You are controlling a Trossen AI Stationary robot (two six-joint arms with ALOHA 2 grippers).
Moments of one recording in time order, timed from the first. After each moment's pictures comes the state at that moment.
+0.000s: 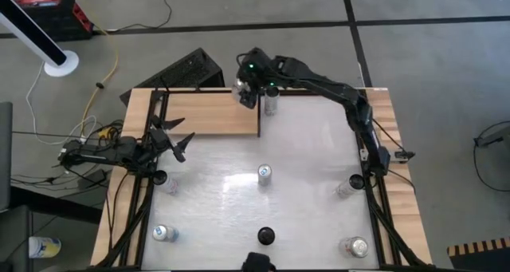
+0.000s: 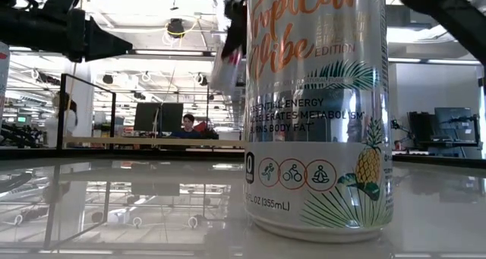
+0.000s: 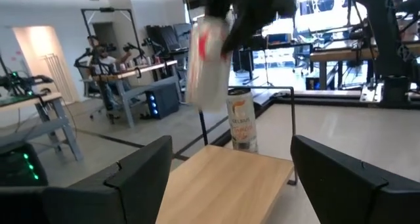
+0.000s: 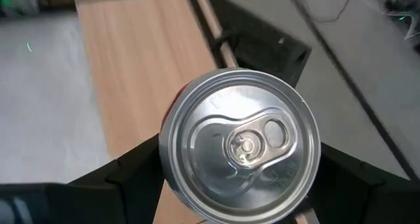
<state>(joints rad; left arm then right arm) -0.10 0.05 0.07 0.20 -0.76 0.32 -0.41 2.13 2.31 -0.94 0.09 -0.16</state>
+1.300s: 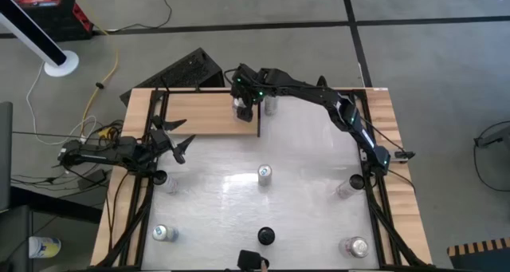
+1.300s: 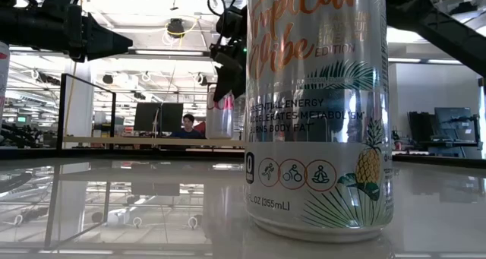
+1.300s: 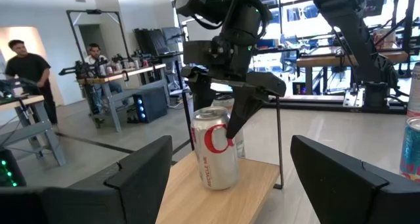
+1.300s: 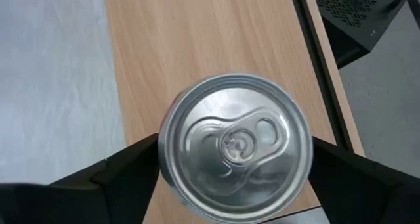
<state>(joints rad) -0.10 0.05 0.07 0.22 -0.71 0.29 -0.41 2.31 2.29 -0.95 -0.04 -0.21</state>
